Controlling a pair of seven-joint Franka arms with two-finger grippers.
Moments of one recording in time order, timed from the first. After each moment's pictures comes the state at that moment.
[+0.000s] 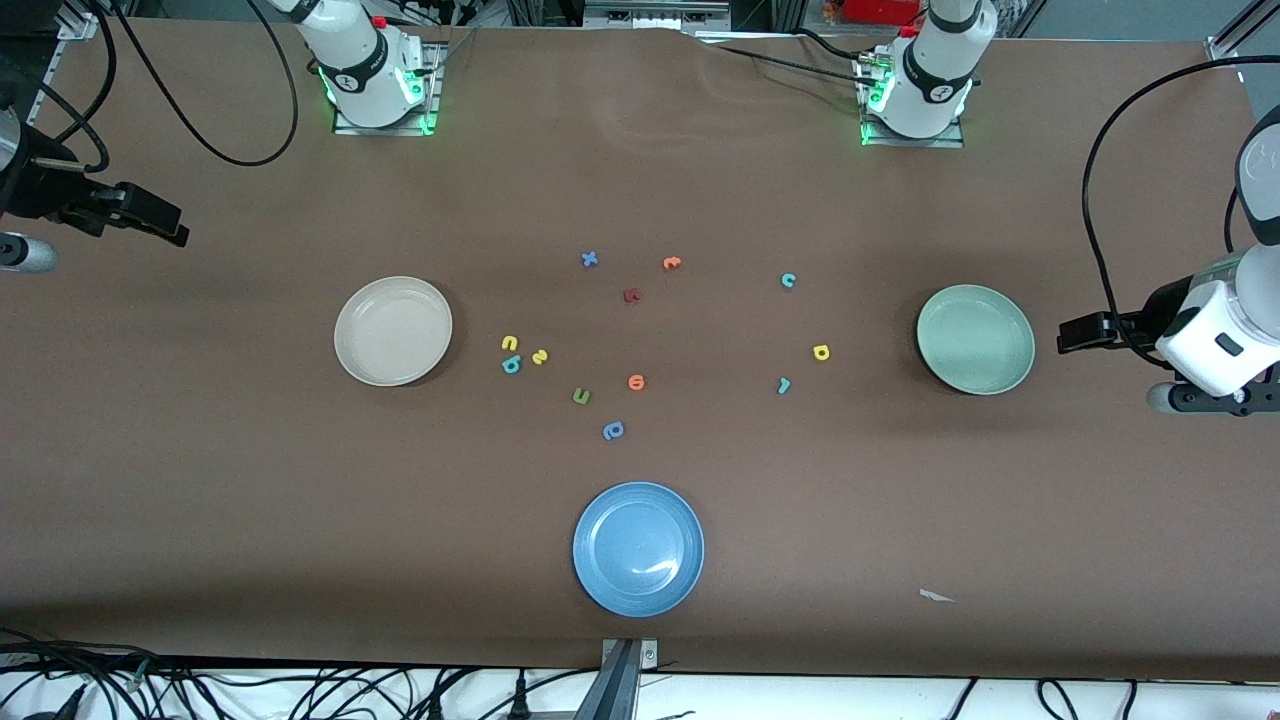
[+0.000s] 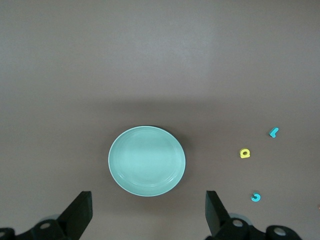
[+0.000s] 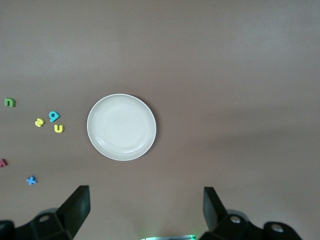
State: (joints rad) left arm -0.05 0.32 0.08 -1.39 -0.02 1.56 0.00; right arm -0.02 0.01 0.01 -1.61 0.00 1.53 0.11
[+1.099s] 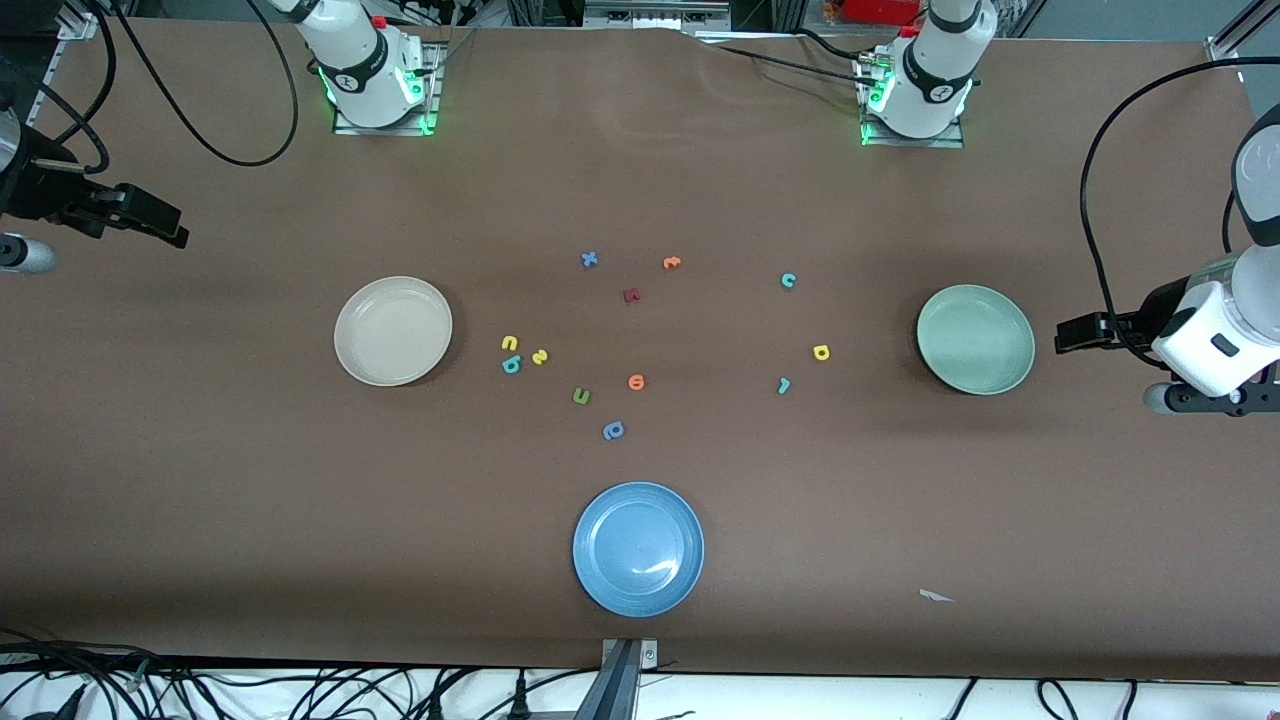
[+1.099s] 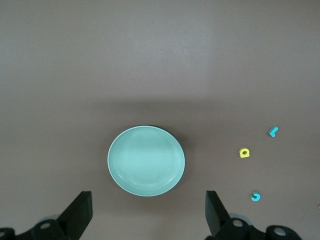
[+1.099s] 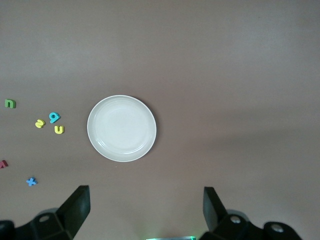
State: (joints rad) left arm -0.05 0.33 0.08 -1.39 -0.02 1.56 0.00; right arm -0.02 0.01 0.01 -1.61 0.00 1.54 0.11
